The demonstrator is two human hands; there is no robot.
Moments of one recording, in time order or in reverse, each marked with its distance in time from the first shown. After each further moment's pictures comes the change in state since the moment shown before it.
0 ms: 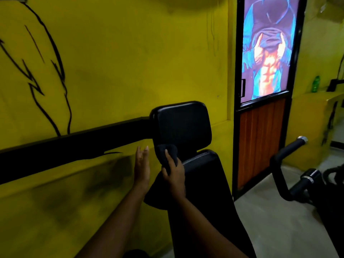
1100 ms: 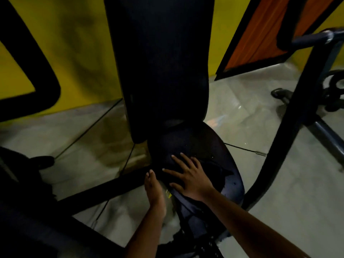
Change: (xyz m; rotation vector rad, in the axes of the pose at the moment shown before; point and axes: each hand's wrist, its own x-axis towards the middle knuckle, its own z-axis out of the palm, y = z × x) left_hand -0.501 -0.326 0.080 -0.110 0.395 -1.094; right_hand -0.407 0.335 -0.151 -0.709 -1.021 -0.353
